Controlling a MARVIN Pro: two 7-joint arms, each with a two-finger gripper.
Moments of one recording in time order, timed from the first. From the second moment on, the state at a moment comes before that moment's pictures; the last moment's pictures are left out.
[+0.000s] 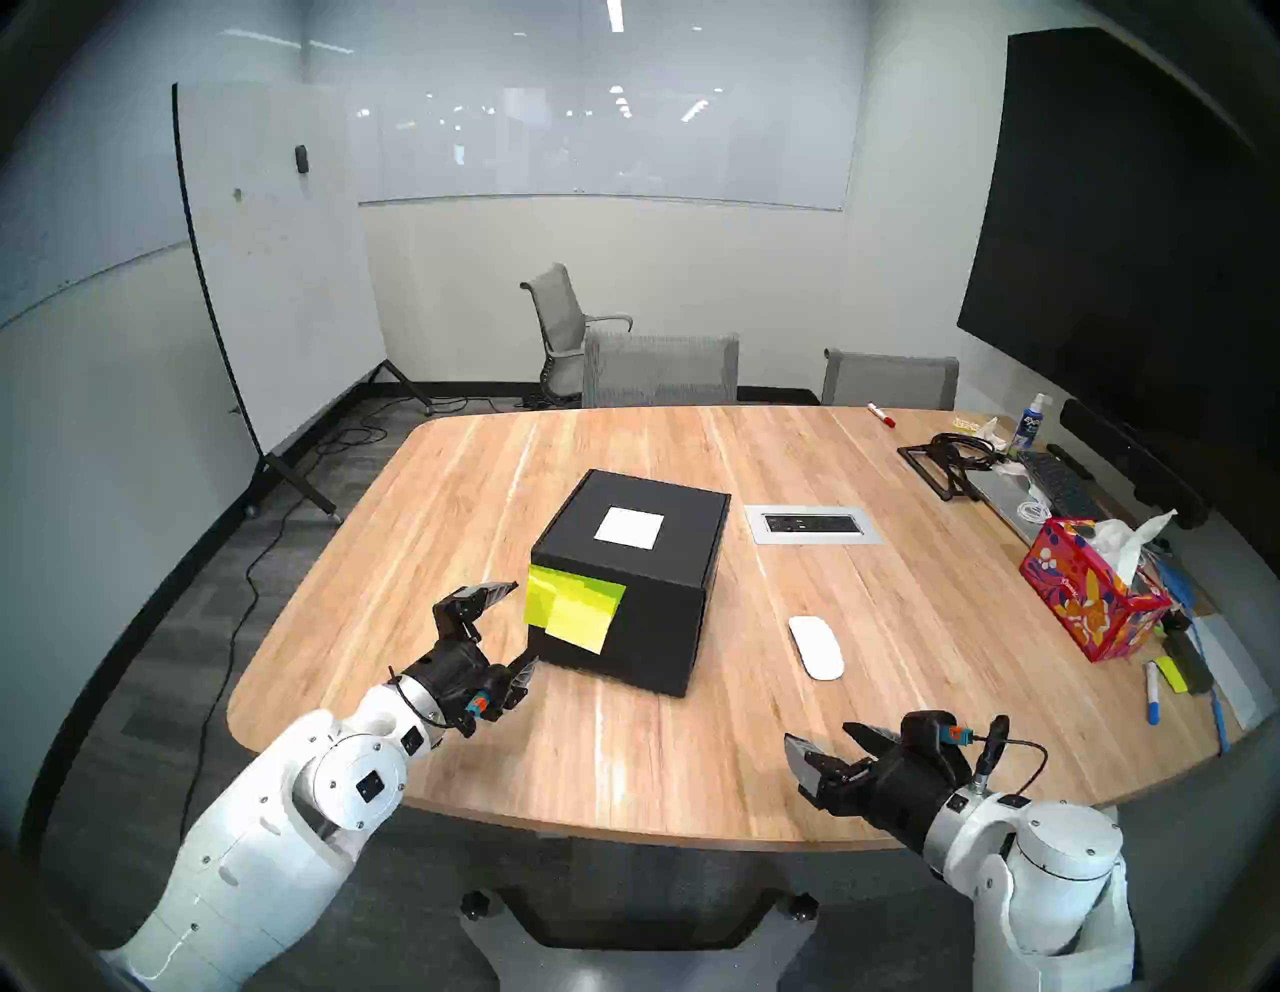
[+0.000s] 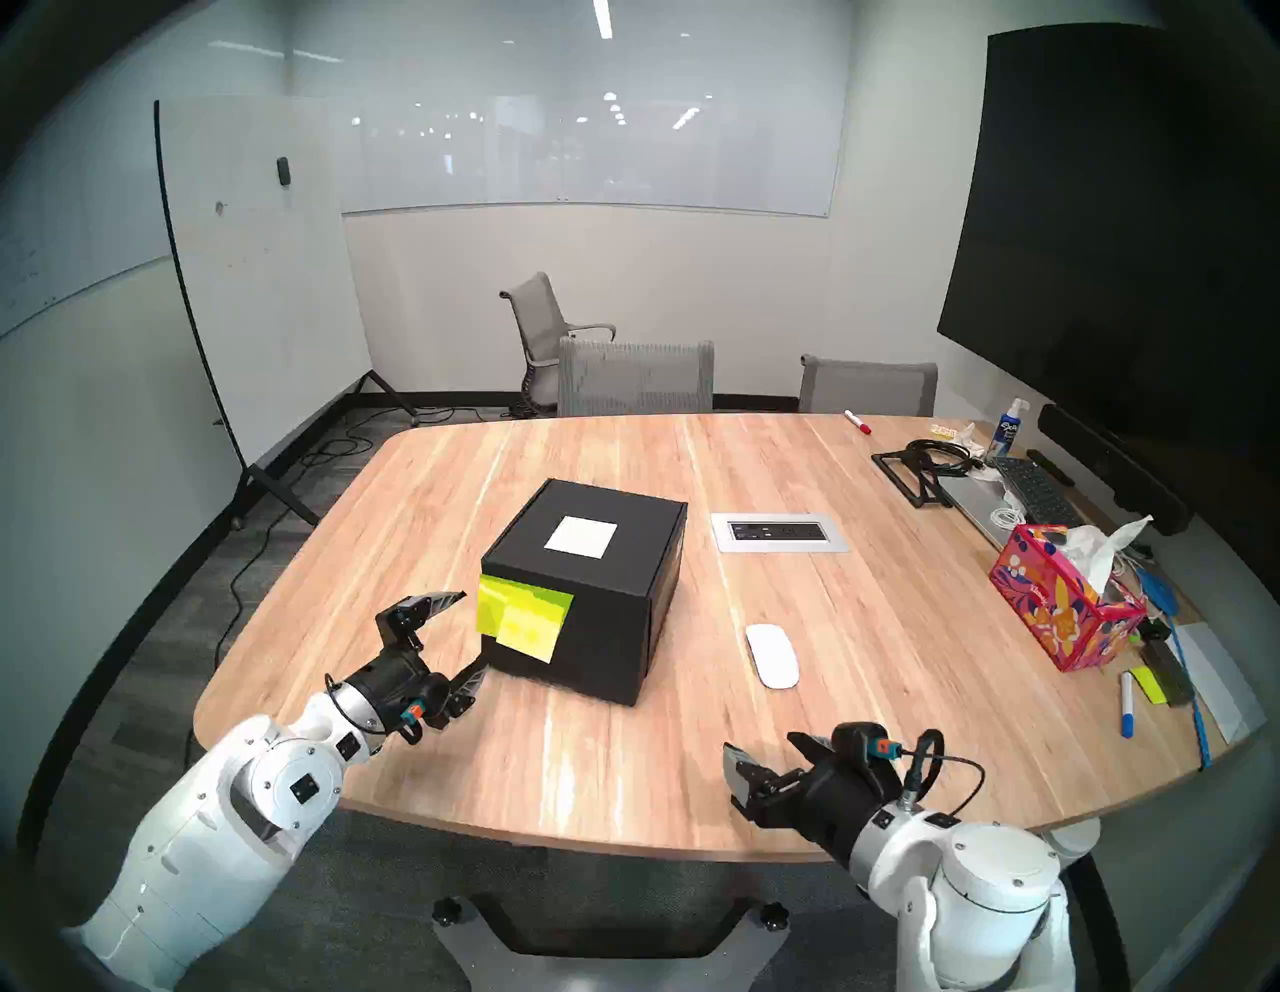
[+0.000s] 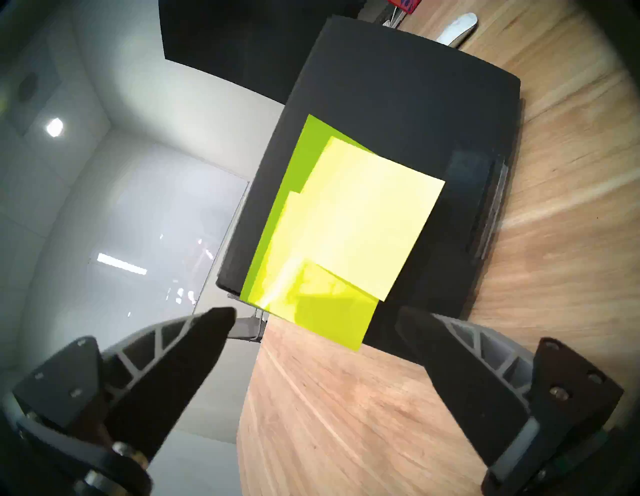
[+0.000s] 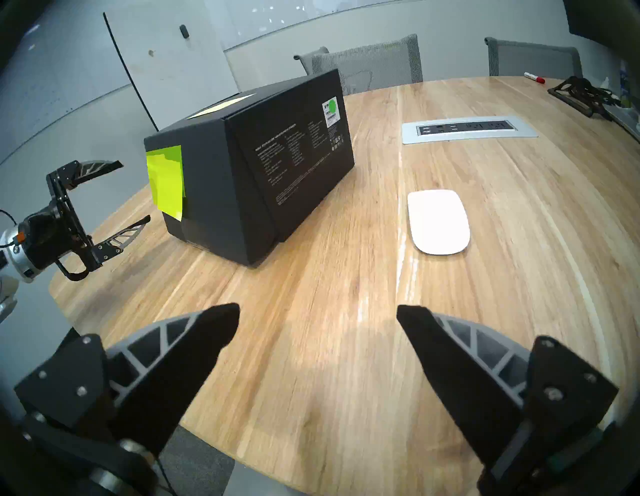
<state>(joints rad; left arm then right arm) 1.78 -1.00 -1.39 -1.77 0.69 -0.20 -0.10 -2.23 -1.60 1.83 -2.29 0.07 0.59 0.61</state>
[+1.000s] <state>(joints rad) 1.78 -1.00 -1.39 -1.77 0.68 -0.20 -0.10 -2.23 -1.61 1.83 -2.29 0.06 0.59 0.61</state>
